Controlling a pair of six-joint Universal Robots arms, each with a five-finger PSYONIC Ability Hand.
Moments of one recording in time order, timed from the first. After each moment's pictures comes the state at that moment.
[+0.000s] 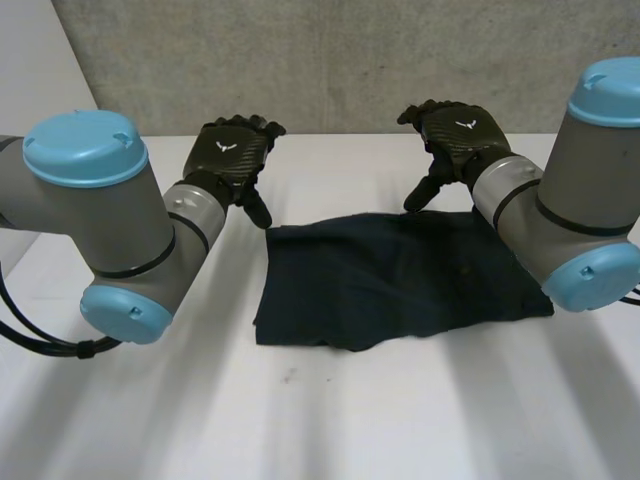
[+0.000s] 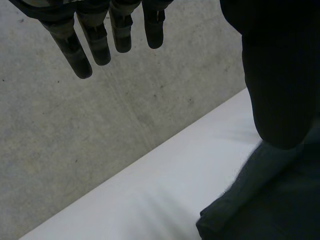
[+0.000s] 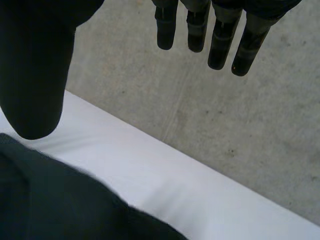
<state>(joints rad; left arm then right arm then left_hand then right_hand) 4.19 -2.09 -1.23 3.28 -1.58 3.33 2.00 -1.04 1.10 0.02 1.45 3.07 0.20 0.20 0.21 0.20 0.05 0.20 0.23 0.25 0.24 0.09</state>
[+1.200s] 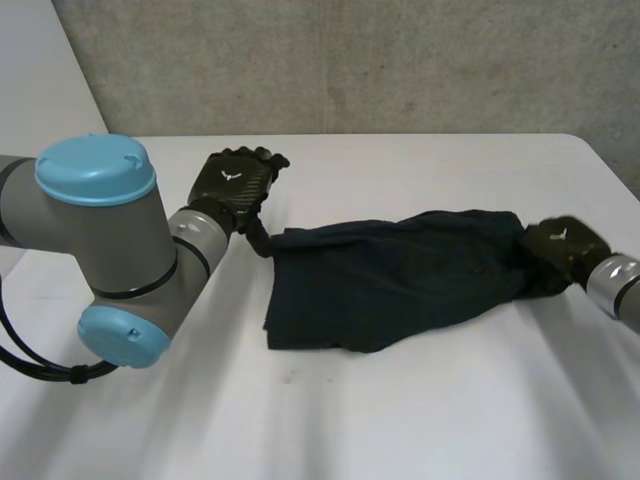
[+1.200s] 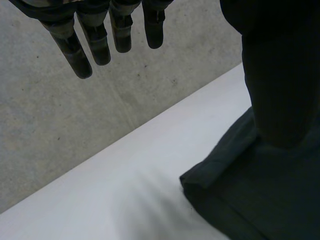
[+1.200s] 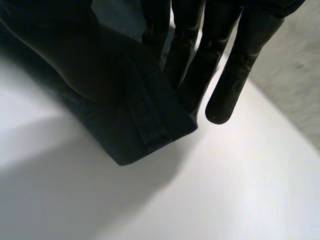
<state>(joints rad) 4.18 -2.08 -1.30 3.25 -1.58 3.33 1.53 -1.01 1.52 -0.08 1.11 2.44 0.20 0.20 0.21 0.20 0.05 0.83 1.16 1.18 1.19 0.93</state>
